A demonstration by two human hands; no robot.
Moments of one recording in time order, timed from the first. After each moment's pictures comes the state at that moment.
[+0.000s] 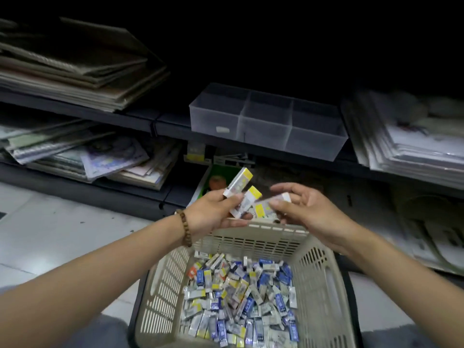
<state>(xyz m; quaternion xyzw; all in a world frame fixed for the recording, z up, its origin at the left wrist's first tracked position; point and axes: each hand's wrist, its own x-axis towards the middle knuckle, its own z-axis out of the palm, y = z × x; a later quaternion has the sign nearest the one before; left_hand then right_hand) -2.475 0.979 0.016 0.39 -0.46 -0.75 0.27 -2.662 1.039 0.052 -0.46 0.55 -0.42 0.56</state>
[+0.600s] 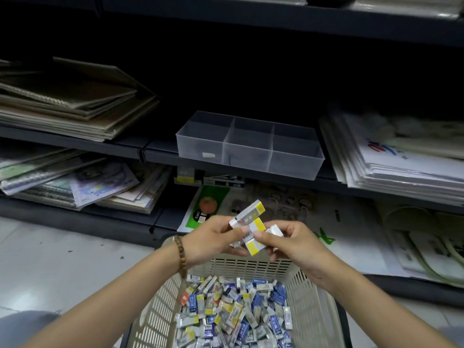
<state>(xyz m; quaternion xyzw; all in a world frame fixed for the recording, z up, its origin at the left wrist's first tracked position) -2.488 0.995 0.039 0.32 -0.61 -0.70 0.19 -2.661 1.059 0.046 -0.42 0.58 -0.41 0.56</state>
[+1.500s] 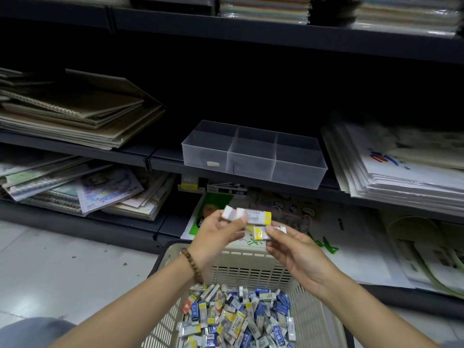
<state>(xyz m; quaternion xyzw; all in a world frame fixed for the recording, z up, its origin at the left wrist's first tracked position) -2.498 0.993 0.032 0.41 -0.47 -0.68 0.40 -2.659 1.051 0.035 -0.24 0.50 -0.54 0.63</state>
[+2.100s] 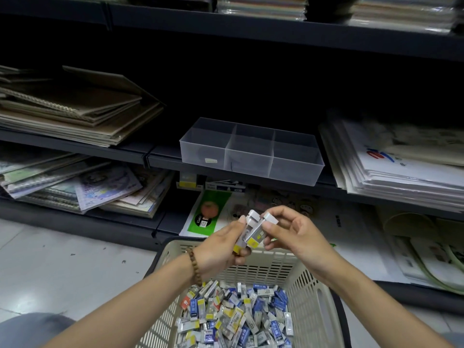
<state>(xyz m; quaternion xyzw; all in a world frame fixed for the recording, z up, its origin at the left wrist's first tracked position) -2.506 1.007 0.029 0.37 -0.46 -0.77 0.25 -2.664 1.055 0.061 -0.47 0.51 -0.48 0.54</state>
